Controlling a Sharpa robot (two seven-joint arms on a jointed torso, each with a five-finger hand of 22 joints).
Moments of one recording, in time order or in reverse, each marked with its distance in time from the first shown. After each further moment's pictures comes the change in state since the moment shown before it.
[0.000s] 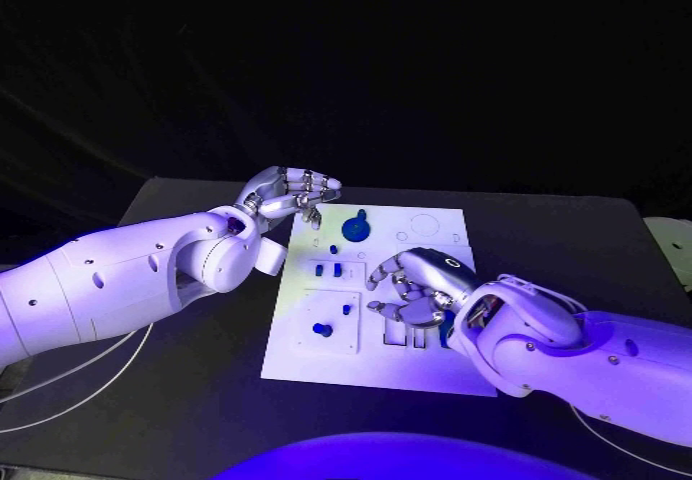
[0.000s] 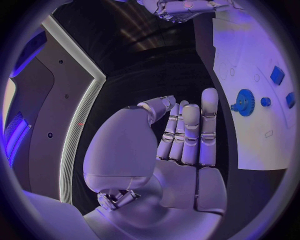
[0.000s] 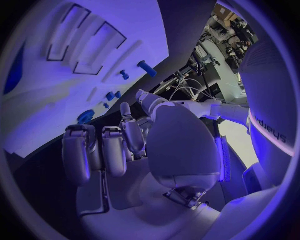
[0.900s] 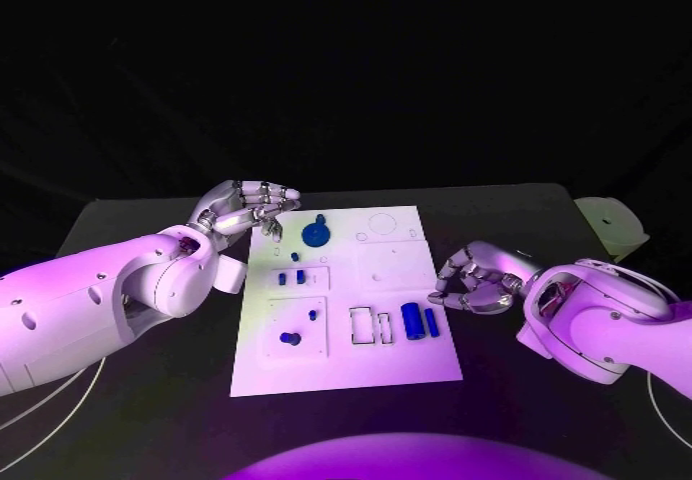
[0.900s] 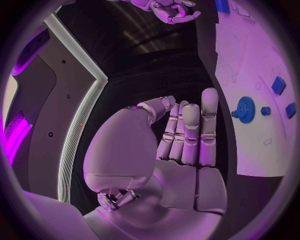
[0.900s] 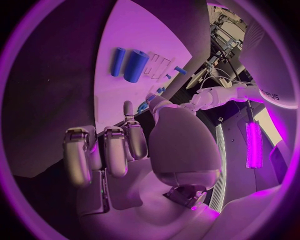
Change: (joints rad) left arm -0.001 -0.014 -0.012 0.019 0.000 0.009 0.000; left_hand -0.004 0.004 -0.003 0.003 0.000 -0.007 0.000 0.000 0.000 0.000 0.000 0.000 0.000 0.000 0.000 0.000 -0.004 0.000 0.000 0.000 0.000 -0.001; right arm 0.034 -0.335 -0.026 0.110 0.155 0.086 -0.125; right_hand -0.049 0.013 -0.143 0.110 0.050 -0.027 -0.023 0.096 0.153 0.053 -0.031 0.072 0.000 0.002 -0.020 0.013 0.001 -0.016 0.000 -0.015 0.051 0.001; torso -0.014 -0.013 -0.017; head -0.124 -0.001
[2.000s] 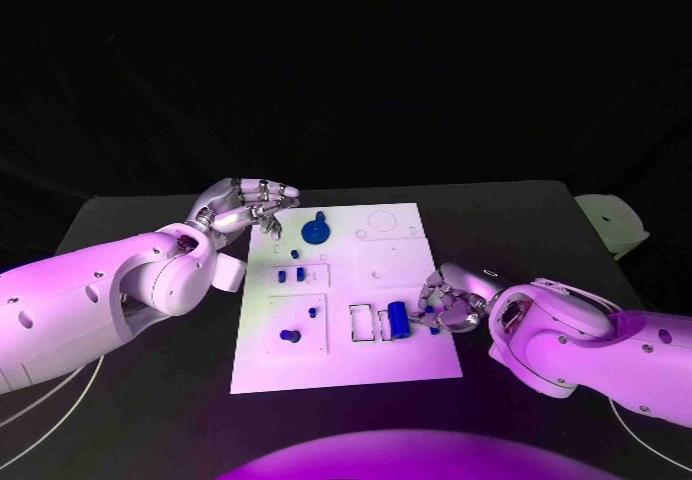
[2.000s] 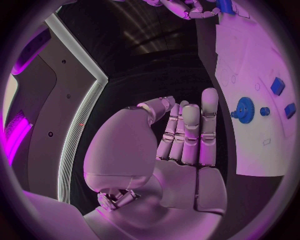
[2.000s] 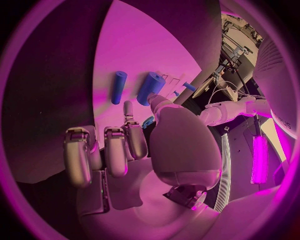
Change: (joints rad) left arm 0.000 -0.007 -0.001 0.006 0.000 0.004 0.001; left_hand -0.005 0.005 -0.006 0.006 0.000 -0.003 0.004 0.000 0.000 -0.004 0.004 0.004 -0.001 0.000 0.000 0.004 0.003 0.000 -0.003 0.003 0.000 -0.002; right arm -0.084 0.135 -0.003 -0.054 -0.125 -0.012 -0.153; right_hand -0.016 -0.009 -0.026 0.004 0.003 0.000 0.000 0.000 0.009 0.000 0.000 0.000 0.001 0.000 0.000 0.000 0.000 0.000 0.000 0.000 0.000 0.000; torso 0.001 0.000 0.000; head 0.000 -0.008
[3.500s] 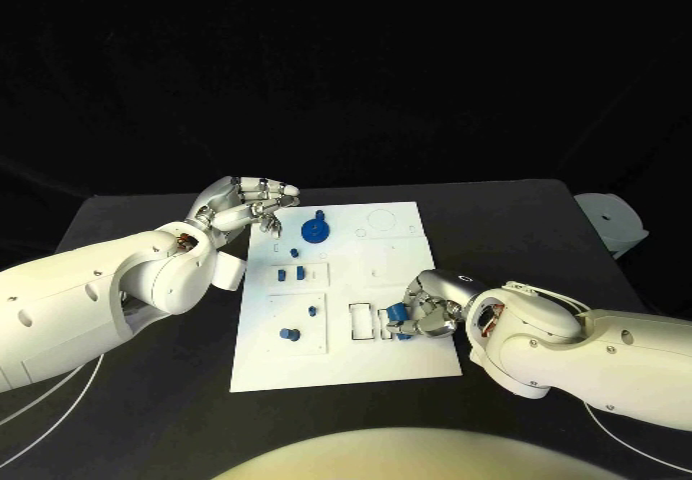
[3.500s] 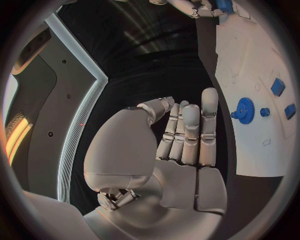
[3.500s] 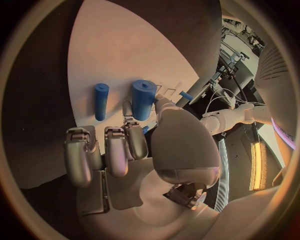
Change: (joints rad) left arm 0.000 -0.001 0.000 0.001 0.000 0.002 -0.002; left_hand -0.008 0.008 -0.005 0.005 0.000 0.000 0.000 0.000 0.001 -0.007 0.000 0.004 -0.001 0.000 0.000 0.004 0.002 0.000 0.000 0.000 -0.004 -0.002; right arm -0.026 0.088 0.006 -0.036 -0.036 0.042 -0.019; right_hand 0.042 0.046 -0.124 -0.007 0.025 0.003 -0.010 0.004 0.048 0.006 -0.006 0.000 0.000 0.000 -0.007 0.004 0.000 0.000 0.000 -0.007 0.014 0.000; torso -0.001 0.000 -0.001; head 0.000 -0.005
